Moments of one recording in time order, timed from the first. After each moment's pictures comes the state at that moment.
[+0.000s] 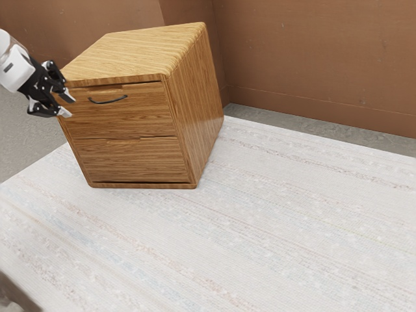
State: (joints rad) arm 0.28 0.02 0.32 -1.53 -0.24 2.01 1.76
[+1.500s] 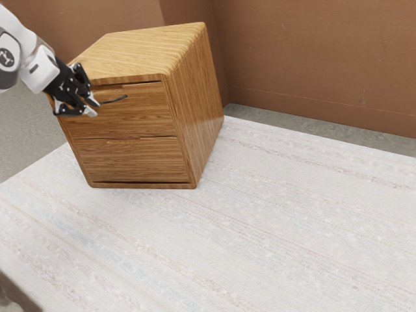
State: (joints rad) arm 0.20 0.03 0.31 -1.54 -0.25 2.02 1.76
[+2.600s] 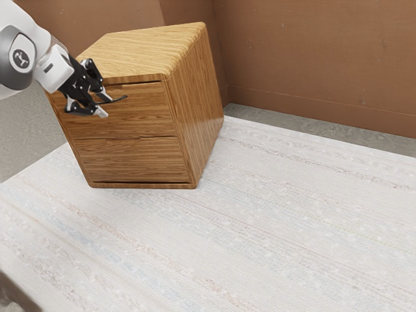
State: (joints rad) arm 0.19 0.06 0.29 -1.52 -0.25 2.06 1.74
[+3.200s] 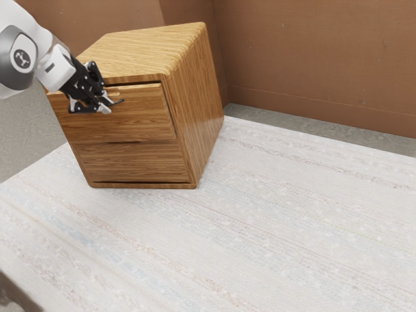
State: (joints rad) arm 0.17 0.06 0.30 -1.53 -0.25 2.06 1.73
